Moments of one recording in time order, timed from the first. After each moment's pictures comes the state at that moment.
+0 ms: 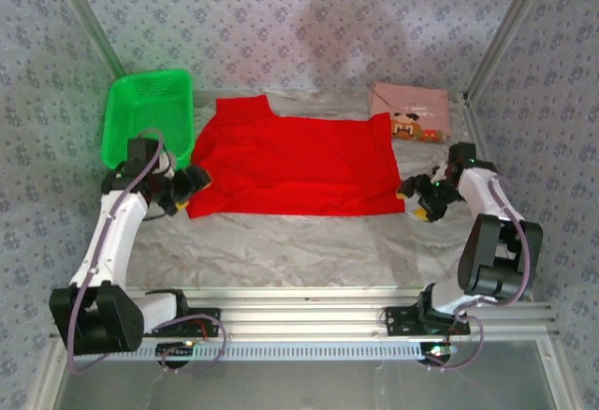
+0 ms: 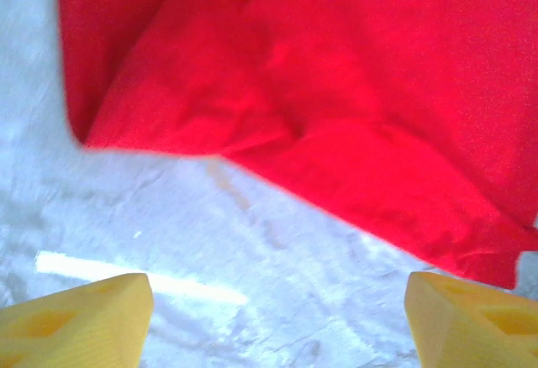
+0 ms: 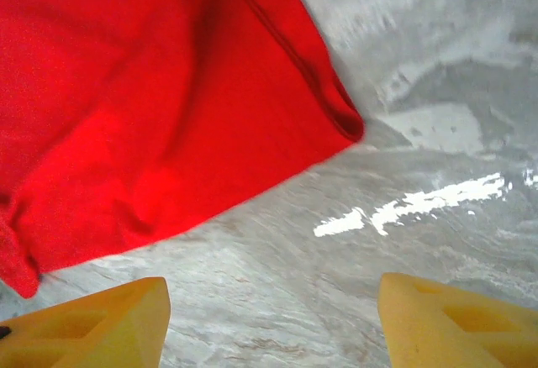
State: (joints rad) left arm 0.05 1.17 0.96 -0.93 0.35 -0.60; right arm -0.20 1.49 0.96 -0.90 -0.50 0.43
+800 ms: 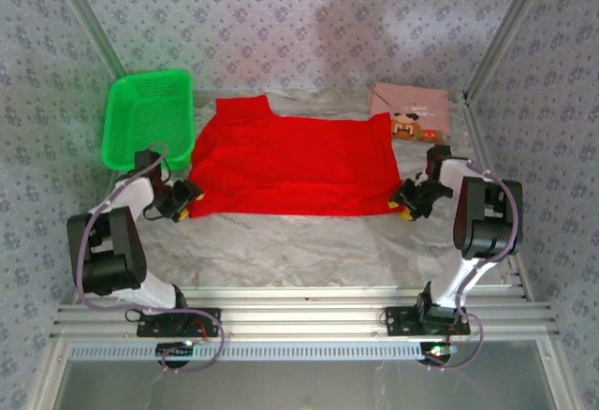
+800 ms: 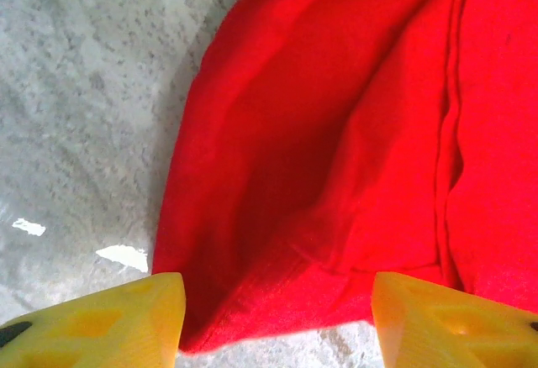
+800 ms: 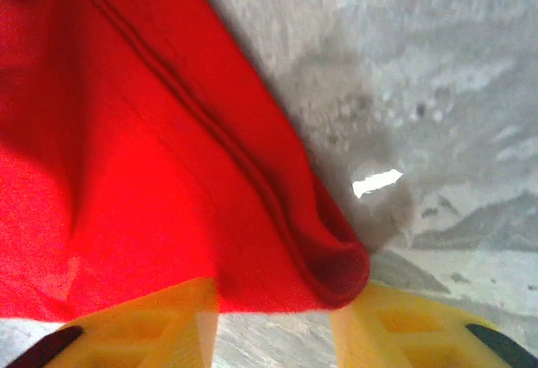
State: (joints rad) left arm 0.17 1.54 0.88 -0.60 0.35 -0.59; right arm -0.12 1.77 1.02 -0.77 -0.44 0.47
